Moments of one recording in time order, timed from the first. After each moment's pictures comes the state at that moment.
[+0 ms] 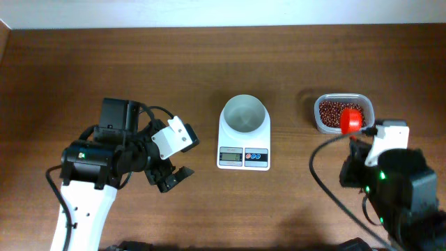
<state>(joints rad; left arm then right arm) -0.13 1.16 1.22 -1.23 0.48 0.85 0.36 0.78 1.16 -1.05 0.30 0.29</state>
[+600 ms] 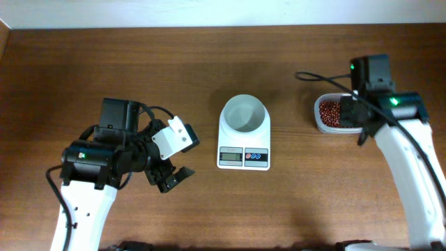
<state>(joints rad) -0.13 1.16 1.22 -1.23 0.48 0.85 0.08 1.48 1.38 -1.04 0.35 0.09</state>
